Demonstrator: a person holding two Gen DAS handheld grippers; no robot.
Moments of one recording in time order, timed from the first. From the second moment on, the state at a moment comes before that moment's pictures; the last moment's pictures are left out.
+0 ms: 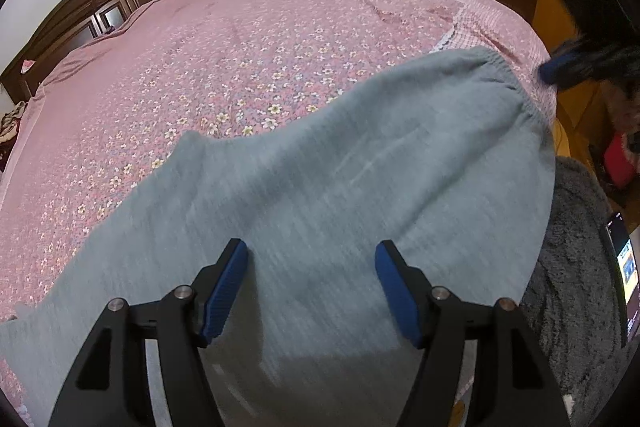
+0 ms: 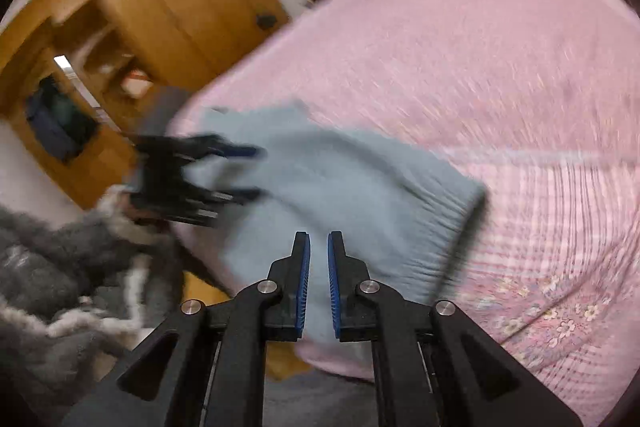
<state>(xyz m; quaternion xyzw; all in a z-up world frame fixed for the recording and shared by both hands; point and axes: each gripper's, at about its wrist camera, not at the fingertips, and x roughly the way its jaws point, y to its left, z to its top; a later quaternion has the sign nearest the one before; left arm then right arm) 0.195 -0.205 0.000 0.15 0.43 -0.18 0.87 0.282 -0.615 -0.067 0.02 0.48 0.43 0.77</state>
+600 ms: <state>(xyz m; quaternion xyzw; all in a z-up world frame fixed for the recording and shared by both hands) 0.185 -0.197 -0.006 0.14 0.43 -0.18 0.88 0.330 -0.671 -0.052 0.15 0.41 0.40 0.81</state>
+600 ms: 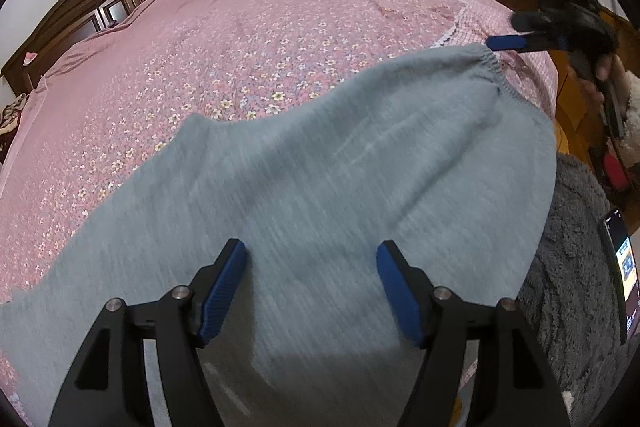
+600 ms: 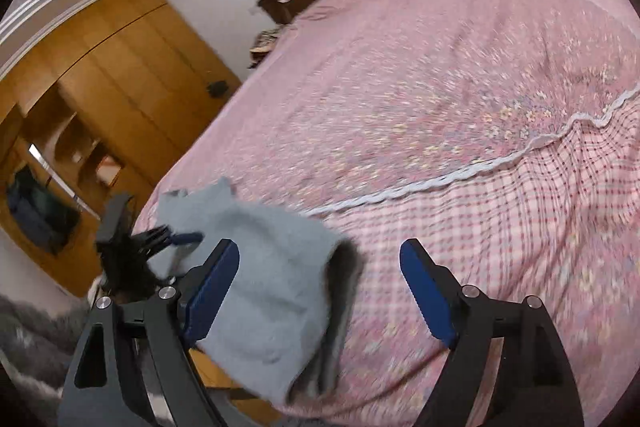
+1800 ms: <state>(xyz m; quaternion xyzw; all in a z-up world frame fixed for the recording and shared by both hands) 0.179 -0.191 -0.007 0.14 0.41 -0.19 0.88 0.378 -0.654 -0.098 0.19 0.53 0.49 0.67</state>
